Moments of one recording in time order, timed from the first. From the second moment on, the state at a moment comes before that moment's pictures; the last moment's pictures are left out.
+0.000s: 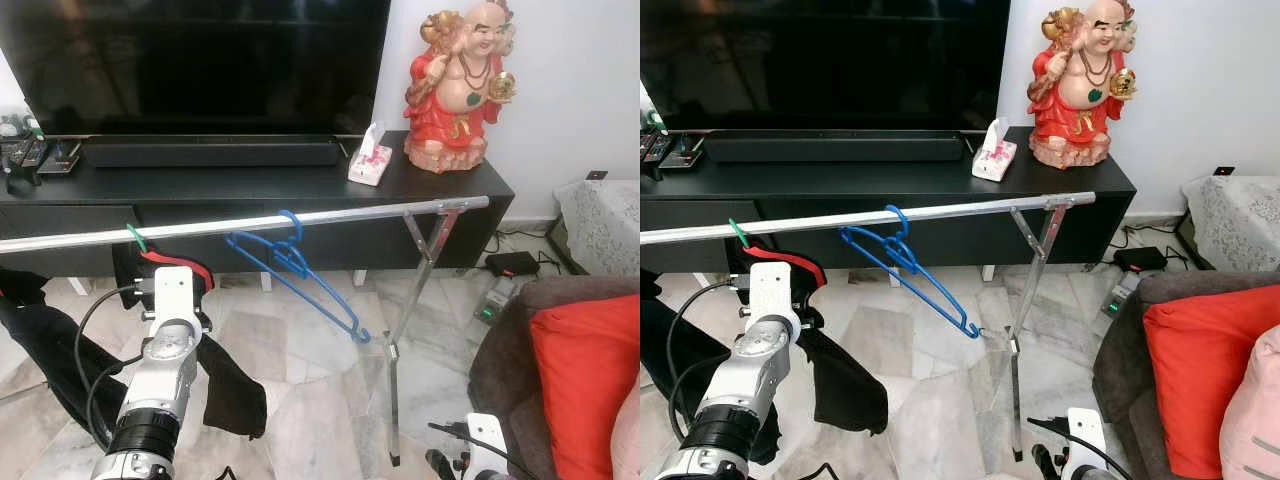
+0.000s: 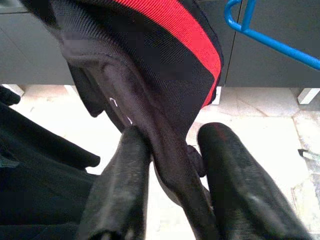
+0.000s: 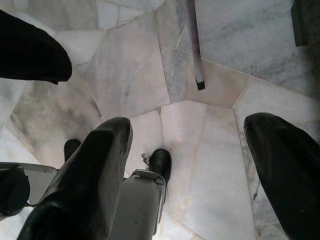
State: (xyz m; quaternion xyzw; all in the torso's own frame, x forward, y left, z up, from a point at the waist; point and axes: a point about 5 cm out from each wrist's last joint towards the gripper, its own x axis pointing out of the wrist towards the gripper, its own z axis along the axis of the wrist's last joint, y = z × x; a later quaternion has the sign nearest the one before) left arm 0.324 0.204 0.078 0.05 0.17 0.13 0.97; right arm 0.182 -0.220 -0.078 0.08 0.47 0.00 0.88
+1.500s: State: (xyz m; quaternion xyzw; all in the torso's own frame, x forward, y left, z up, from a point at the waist) left arm 0.261 0.214 0.082 0.12 0.07 0.16 0.98; right arm 0.183 -0.220 -0.077 0.08 0.47 0.01 0.88
